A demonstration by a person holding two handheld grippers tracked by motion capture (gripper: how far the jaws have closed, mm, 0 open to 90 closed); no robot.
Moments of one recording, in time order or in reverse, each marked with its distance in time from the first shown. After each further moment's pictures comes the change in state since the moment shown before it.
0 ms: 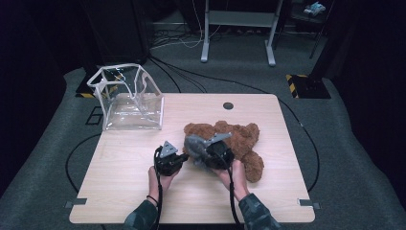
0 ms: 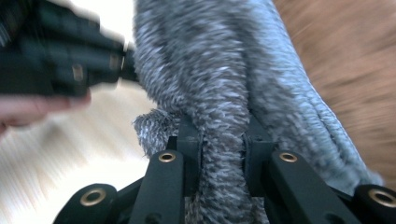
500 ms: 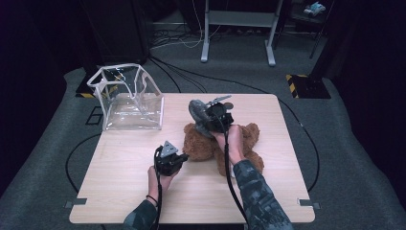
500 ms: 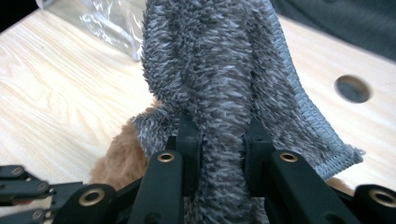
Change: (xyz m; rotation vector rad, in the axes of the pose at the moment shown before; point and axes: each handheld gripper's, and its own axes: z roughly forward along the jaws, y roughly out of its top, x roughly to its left) left arm 0.000 0.002 0.000 0.016 0.013 0.022; right arm -0.046 0.094 0.001 -0.035 -0.123 0.061
